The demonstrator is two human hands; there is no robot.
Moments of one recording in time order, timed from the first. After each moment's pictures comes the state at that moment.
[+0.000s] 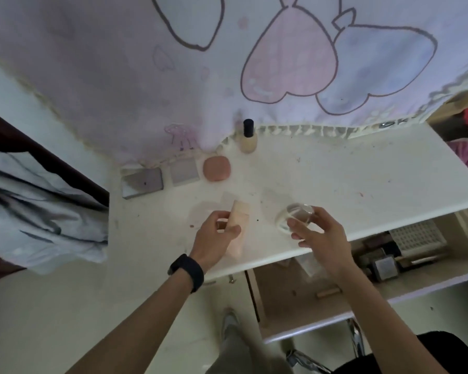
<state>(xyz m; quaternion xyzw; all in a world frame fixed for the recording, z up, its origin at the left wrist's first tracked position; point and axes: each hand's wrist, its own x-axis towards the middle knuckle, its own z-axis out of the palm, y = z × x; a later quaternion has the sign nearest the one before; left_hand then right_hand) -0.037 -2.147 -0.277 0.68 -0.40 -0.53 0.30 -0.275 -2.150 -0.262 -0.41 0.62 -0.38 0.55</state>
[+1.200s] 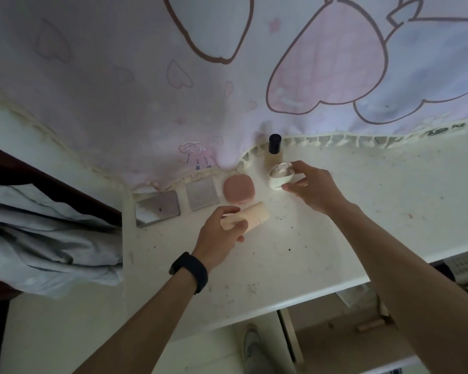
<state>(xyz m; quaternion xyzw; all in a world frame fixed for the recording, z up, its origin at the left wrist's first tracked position) 0.020 -2.227 -0.280 0.68 -0.41 -0.54 0.29 -0.216 -2.335 -0.299 -0.66 0.61 -0.21 0.39</state>
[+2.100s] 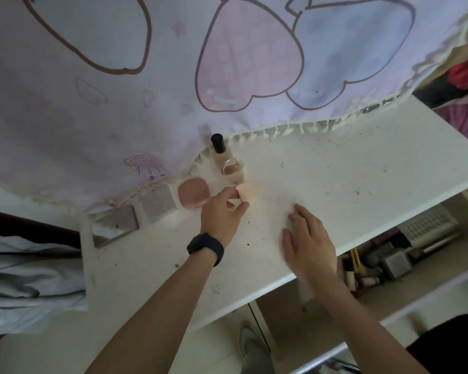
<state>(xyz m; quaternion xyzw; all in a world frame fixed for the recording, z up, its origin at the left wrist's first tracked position) -0.078 -2.268 -0.302 0.67 -0.60 -0.35 0.27 -0.263 -2.179 -0.364 -0.64 0.72 -0.24 0.12</state>
